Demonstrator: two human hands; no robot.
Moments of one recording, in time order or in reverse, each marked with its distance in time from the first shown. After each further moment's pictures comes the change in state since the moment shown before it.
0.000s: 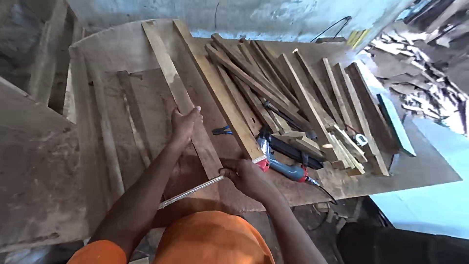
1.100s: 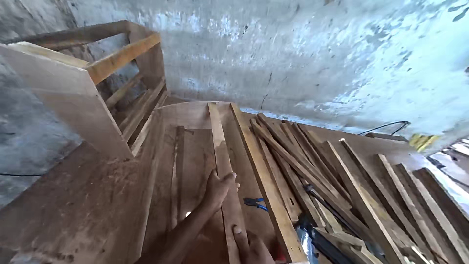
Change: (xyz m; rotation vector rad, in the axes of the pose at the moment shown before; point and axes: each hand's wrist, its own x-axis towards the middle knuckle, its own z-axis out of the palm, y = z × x) left_hand -0.009 0.034 -0.021 -0.080 0.019 -0.081; right_hand 0.048 -0.046 0.022 0.522 -0.031 0.297
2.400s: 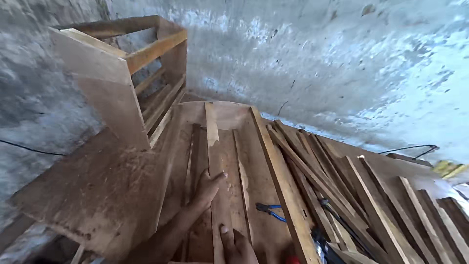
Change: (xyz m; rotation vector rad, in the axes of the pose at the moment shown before) left_hand -0.013 0.011 -0.091 0.020 0.100 0.016; right_hand 0.001 -0.024 0.074 -0.100 -0.063 -0.038
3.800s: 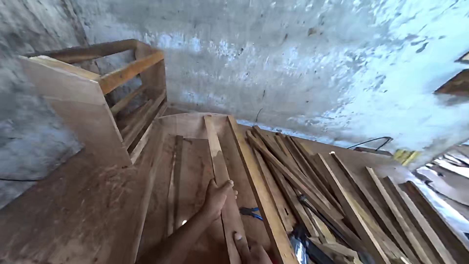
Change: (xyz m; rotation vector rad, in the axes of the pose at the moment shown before) left_hand 0.003 -0.015 0.101 -0.108 -0.088 -0.022; right_hand -0.011 0.038 -0.085 0.107 0.048 0.054
